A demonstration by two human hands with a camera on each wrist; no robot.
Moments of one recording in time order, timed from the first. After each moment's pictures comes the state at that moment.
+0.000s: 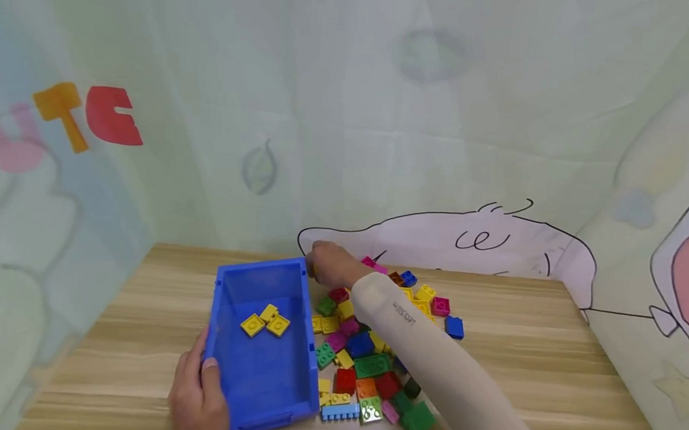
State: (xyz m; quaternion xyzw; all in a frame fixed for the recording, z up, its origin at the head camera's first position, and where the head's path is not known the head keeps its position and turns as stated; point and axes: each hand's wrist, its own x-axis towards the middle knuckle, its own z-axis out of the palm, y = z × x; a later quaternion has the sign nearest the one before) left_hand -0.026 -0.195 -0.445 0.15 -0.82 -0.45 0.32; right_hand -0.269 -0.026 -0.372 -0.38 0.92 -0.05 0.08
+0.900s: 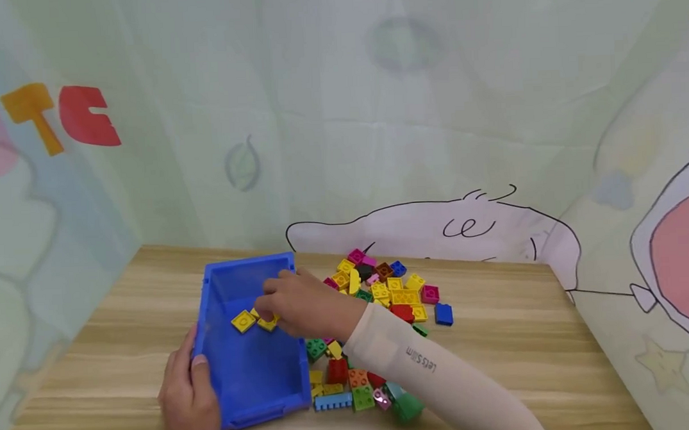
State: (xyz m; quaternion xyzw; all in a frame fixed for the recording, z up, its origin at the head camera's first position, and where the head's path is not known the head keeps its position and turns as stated) left_hand -0.028 -0.200 -0.445 0.16 -0.82 -0.46 0.31; right_hand -0.157 -0.033 -0.318 -0.53 0.85 0.00 0.03
